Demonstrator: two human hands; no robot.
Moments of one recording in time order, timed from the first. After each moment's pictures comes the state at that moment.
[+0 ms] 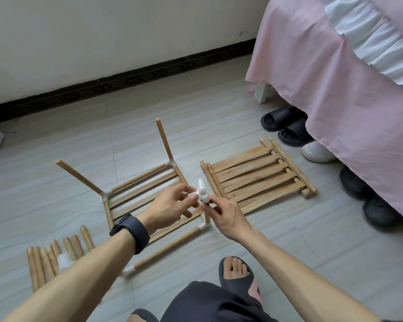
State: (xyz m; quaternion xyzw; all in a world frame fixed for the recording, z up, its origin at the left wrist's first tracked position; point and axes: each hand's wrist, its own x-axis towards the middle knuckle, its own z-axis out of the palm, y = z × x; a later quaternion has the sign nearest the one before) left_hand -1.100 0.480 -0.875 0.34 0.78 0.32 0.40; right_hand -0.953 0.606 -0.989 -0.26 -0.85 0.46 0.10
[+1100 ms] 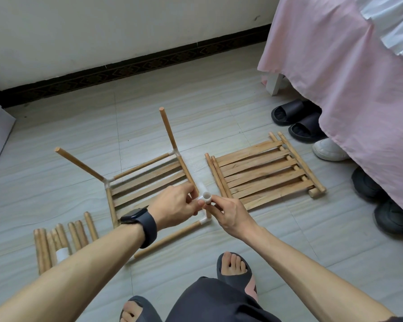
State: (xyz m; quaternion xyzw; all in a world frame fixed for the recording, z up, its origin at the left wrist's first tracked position) left_hand -1.091 0.494 -0.885 0.44 0.84 0.12 0.29; right_hand -0.949 0.621 -1.010 -0.19 -0.89 0.40 0.14
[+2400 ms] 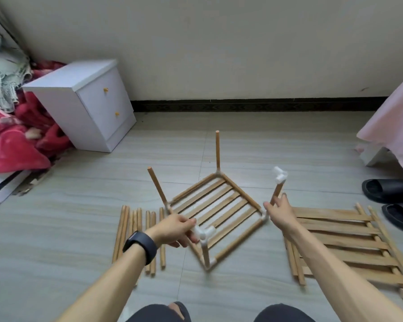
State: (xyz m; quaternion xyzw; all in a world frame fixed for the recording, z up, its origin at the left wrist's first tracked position) left_hand -1.144 0.307 -0.860 0.10 0.83 0.35 0.42; right_hand -1.076 0.624 -0.948 -0.35 -0.77 0.53 0.02
